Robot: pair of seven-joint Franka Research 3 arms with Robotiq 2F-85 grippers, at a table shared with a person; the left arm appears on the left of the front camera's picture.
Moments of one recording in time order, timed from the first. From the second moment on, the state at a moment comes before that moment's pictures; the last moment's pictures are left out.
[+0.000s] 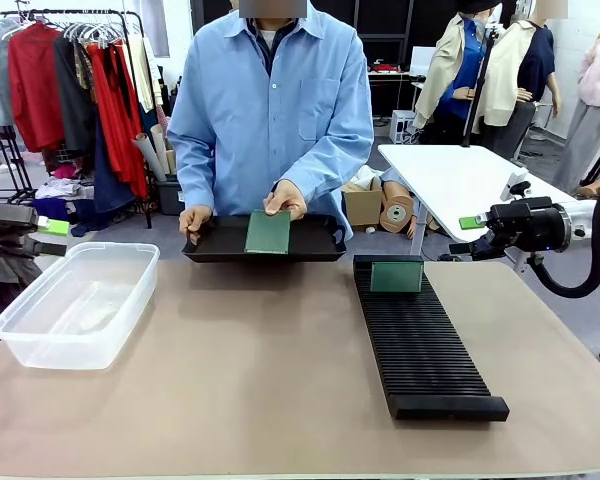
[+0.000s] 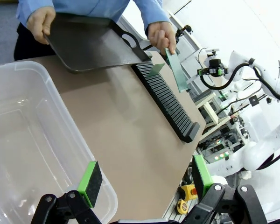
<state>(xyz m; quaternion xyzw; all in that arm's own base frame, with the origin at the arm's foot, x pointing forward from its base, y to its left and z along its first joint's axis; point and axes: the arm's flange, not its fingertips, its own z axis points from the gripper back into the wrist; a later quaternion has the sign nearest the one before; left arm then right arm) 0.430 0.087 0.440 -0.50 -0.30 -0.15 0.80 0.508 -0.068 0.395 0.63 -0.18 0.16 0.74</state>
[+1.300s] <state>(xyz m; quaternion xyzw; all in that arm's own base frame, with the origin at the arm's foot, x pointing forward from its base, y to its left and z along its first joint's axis) 0.537 -0.092 0.373 -0.64 -0.19 -0.17 0.72 0.509 -0.068 0.395 0.63 -0.18 0.16 0.74</state>
